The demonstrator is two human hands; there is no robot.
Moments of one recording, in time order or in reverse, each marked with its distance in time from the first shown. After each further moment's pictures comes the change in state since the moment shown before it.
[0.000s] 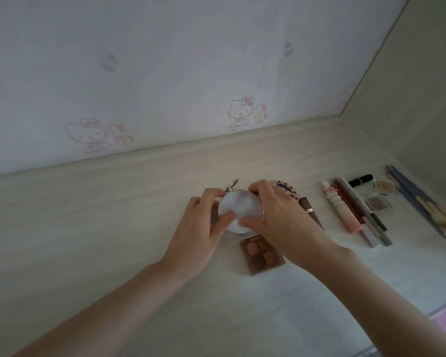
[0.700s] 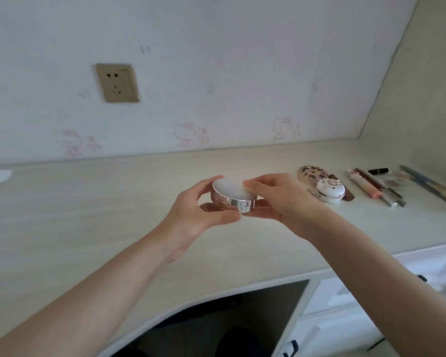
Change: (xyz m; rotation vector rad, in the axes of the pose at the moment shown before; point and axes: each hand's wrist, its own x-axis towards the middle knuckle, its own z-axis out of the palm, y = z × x) left_hand -0.173 0.014 -0.109 -0.588 0.060 -0.123; right_hand -0.110 -0.143 0.033 1.153 -0.073 0.177
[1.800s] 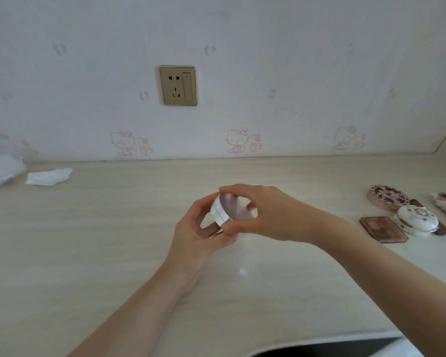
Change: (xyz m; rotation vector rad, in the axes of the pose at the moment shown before) left_hand -0.010 -0.042 -0.096 -0.253 0.160 0.152; right_hand 0.055 -0.009 0.102 -1.002 -0.401 -0.403
